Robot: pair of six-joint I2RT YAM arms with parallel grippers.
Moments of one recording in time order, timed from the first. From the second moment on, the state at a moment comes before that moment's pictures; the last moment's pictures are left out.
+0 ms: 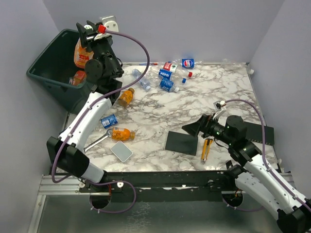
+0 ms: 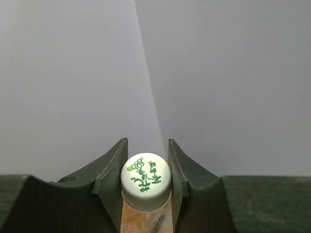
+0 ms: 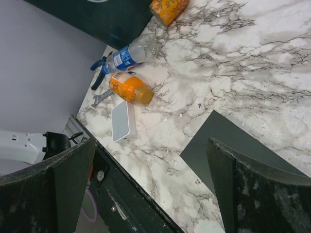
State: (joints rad) left arm -0.45 1.46 1.53 0.81 -0.77 0.87; right arm 0.48 0.67 0.51 -0.08 -0.35 0.66
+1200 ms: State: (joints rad) left arm -0.60 1.56 1.65 0.96 -0.80 0.78; right arm 0.48 0.40 0.48 -0.26 -0.23 0.68
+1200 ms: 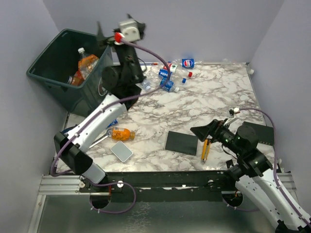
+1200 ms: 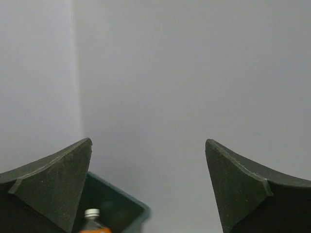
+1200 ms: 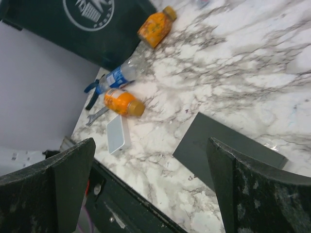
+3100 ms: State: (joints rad) left arm -0.97 1.05 0.53 0.12 -0.53 -0.11; right arm -0.11 2.32 1.58 0.39 0.28 1.53
